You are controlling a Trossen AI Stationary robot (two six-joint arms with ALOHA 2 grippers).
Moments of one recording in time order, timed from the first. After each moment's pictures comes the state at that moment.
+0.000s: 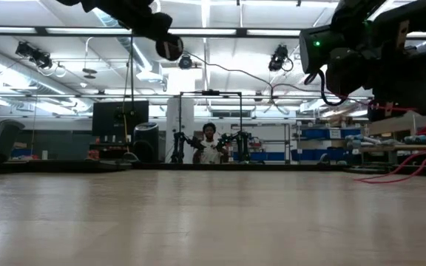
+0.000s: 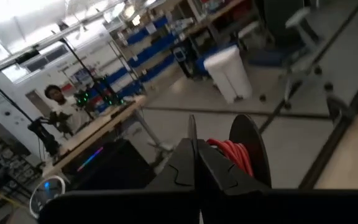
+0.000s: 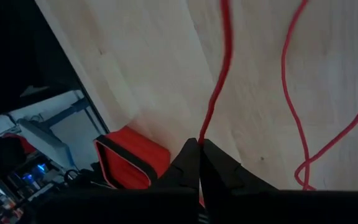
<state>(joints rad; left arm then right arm) 0.43 1.12 0.94 0.17 -0.56 0.50 -0.15 1.42 0.89 -1.13 -0.63 0.17</state>
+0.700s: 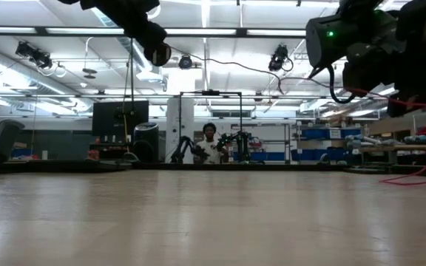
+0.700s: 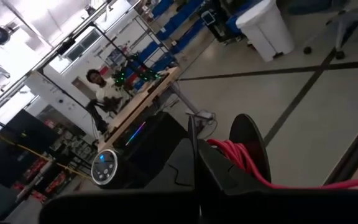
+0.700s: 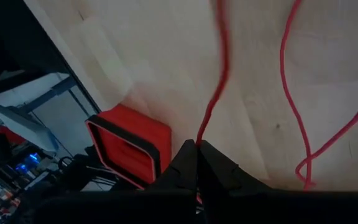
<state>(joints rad) 0.41 1.12 0.94 0.10 -0.77 0.62 -0.02 1.42 0.89 -1.18 -0.62 0.29</state>
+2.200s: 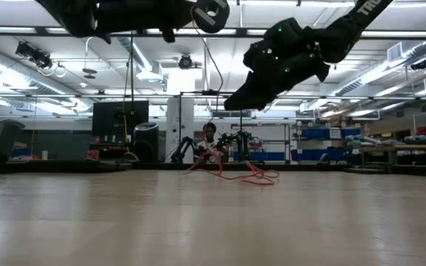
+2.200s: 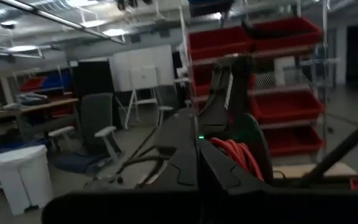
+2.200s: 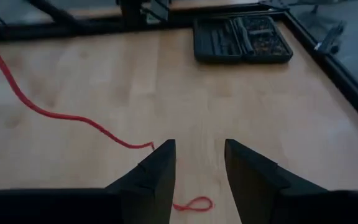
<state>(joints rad) 0.32 1.28 0.75 0.77 0.19 0.09 -0.37 1.60 0.88 0.26 -0.32 -0.12</state>
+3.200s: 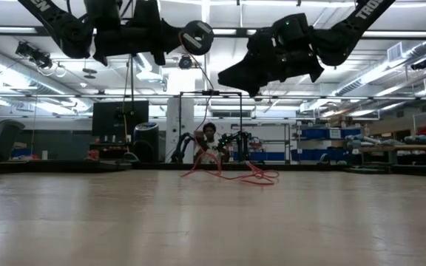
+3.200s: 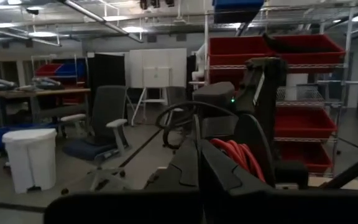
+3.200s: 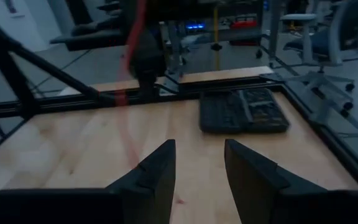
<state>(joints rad) 0.57 1.31 0.66 0.93 0.38 -0.08 -0.46 1.60 0.88 0.53 -0.50 0.00</state>
